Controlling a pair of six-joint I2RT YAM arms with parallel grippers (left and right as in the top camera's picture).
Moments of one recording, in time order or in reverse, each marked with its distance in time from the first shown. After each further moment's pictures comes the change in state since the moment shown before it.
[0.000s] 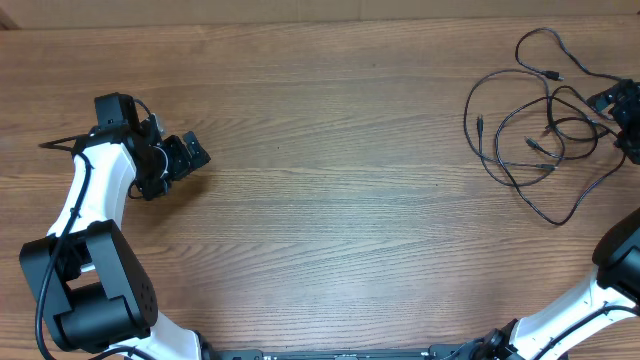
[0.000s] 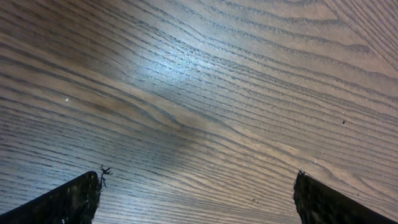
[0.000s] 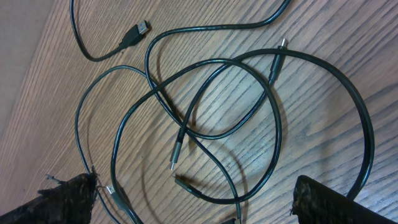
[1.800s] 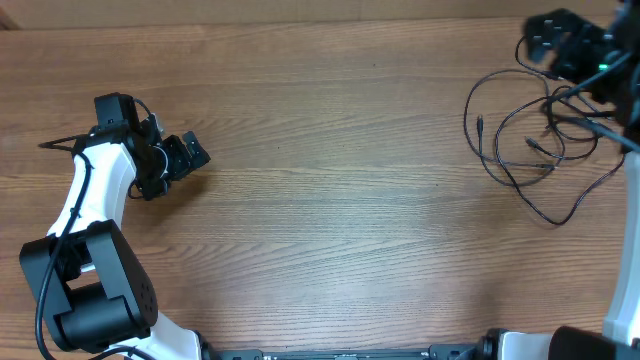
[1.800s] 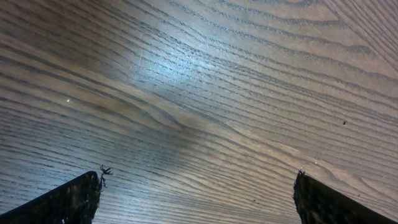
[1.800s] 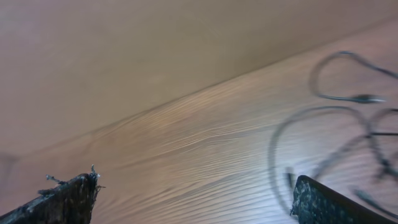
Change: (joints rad) left arm 0.000 0.000 0.000 0.002 -0.003 0.000; right arm 0.452 -0.541 -0.001 -0.001 -0.001 0.000
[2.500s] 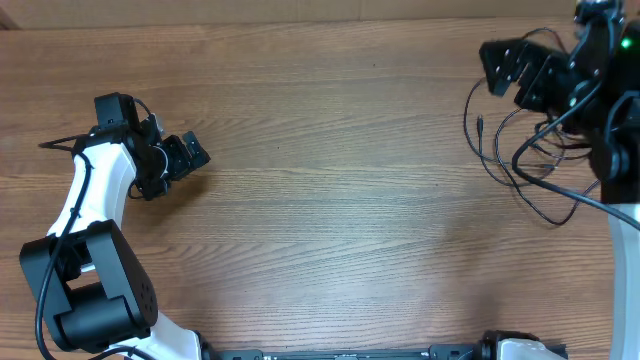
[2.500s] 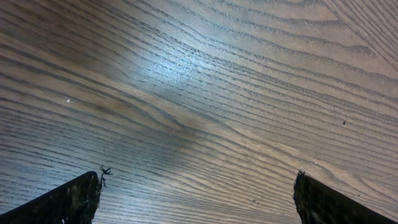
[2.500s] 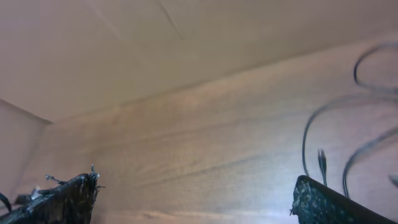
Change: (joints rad) left arm 0.000 0.000 0.000 0.000 0.000 0.000; right arm 0.122 -0.178 -0.121 -0.016 -0.007 0.000
